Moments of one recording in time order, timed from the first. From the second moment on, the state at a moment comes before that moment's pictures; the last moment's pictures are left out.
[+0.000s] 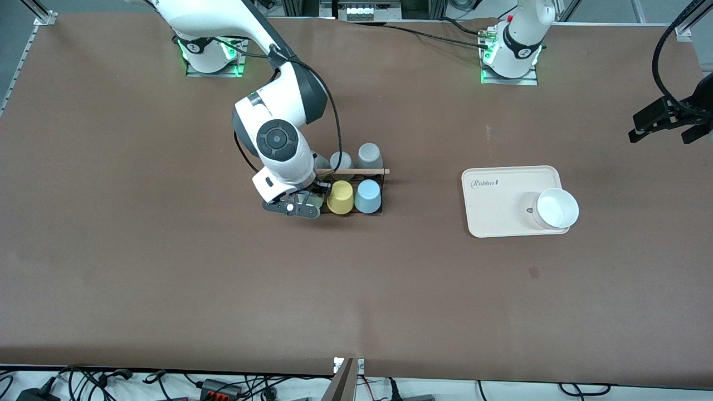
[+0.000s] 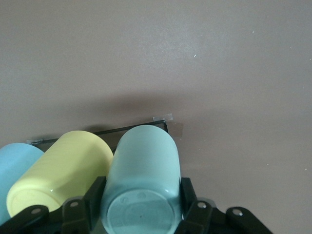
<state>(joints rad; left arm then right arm) 0.04 0.03 -0.01 -1.48 -0.01 1.53 0.03 0.61 0.59 0.00 -1.48 0.05 1.99 0.75</state>
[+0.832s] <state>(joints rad) 0.04 0.03 -0.01 -1.48 -0.01 1.53 0.03 0.62 0.61 0.00 -1.47 0.05 2.00 0.76</state>
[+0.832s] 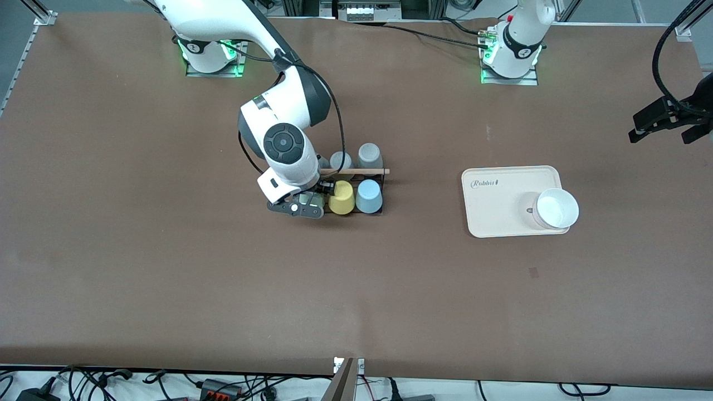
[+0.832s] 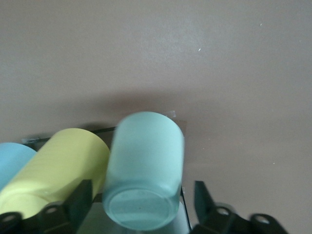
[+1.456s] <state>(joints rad) 0.04 0.03 -0.01 -1.48 -0.01 1.53 0.03 0.52 0.52 -0.03 -1.32 0.05 1.80 0.75</state>
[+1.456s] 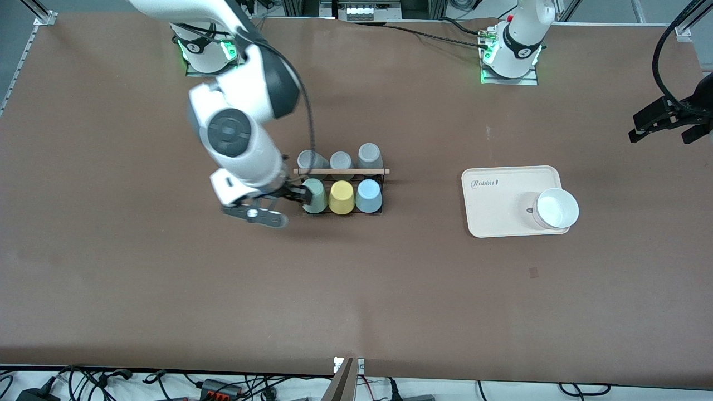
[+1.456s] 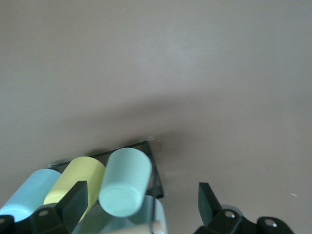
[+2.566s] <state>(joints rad) 0.04 0.03 -0.01 -1.47 -0.01 1.53 0.03 0.00 0.30 -0.05 -1.24 0.05 1.61 0.00</state>
